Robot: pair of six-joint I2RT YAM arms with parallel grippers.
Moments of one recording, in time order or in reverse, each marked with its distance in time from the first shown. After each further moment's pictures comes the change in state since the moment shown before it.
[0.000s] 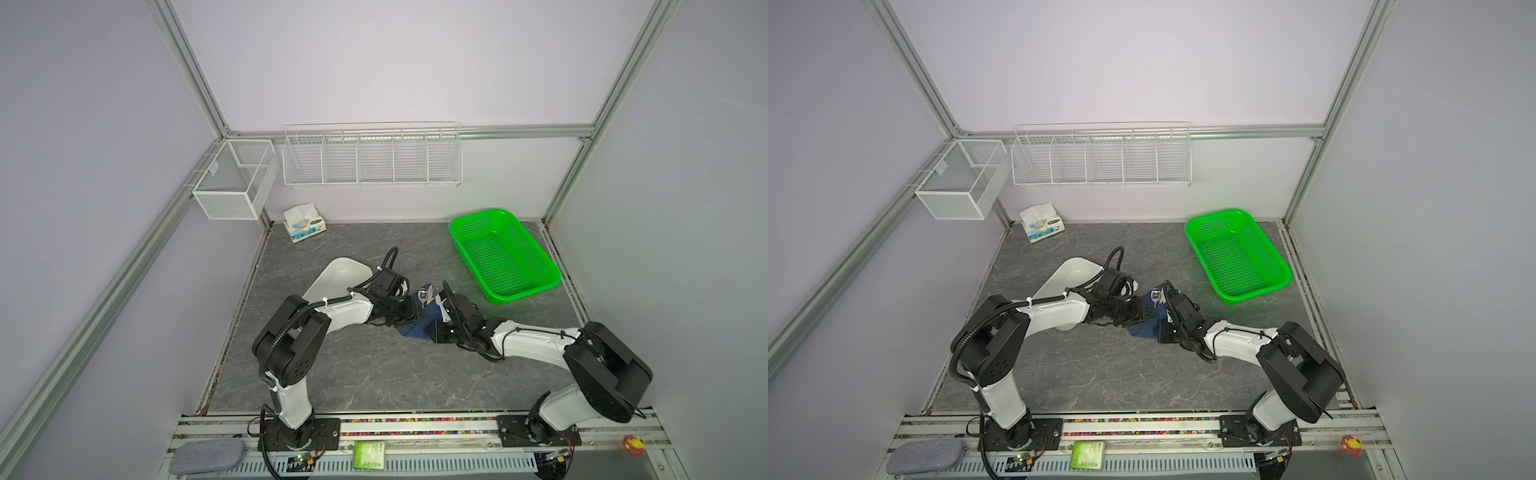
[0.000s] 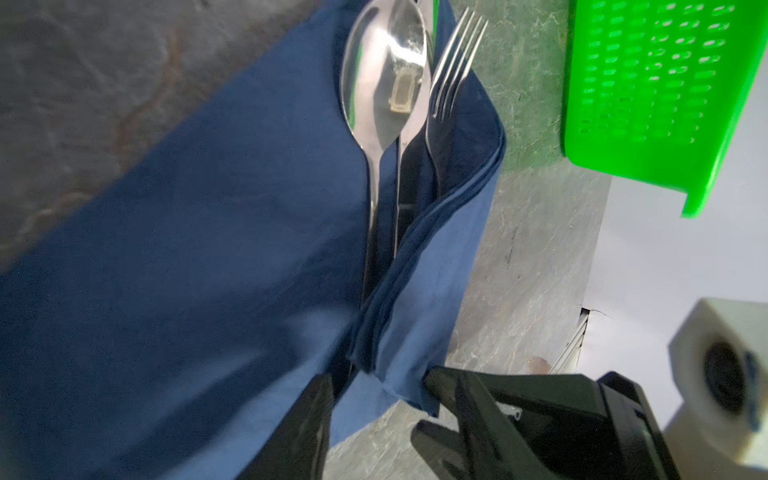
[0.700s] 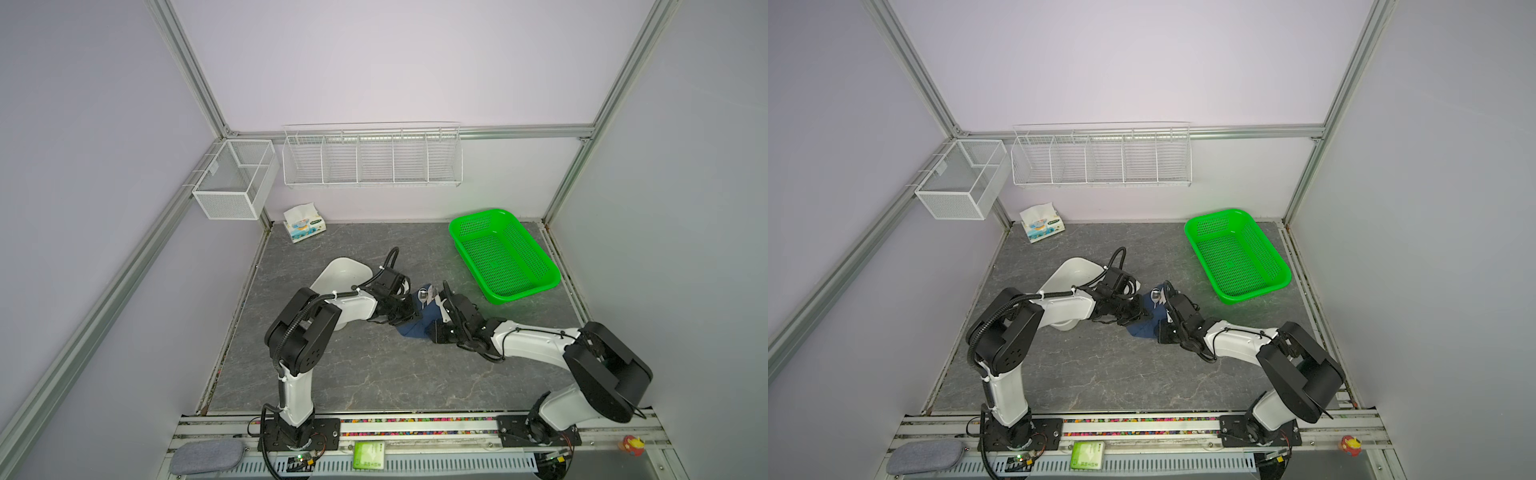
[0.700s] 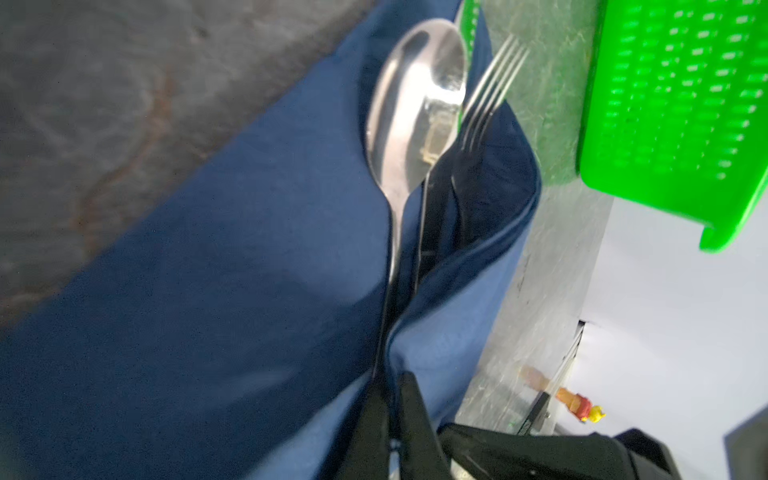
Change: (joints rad) left arm 0.015 0.087 0.033 0.055 0.032 -0.017; right arm 0.000 0.000 -0.002 0.004 -0.014 0.001
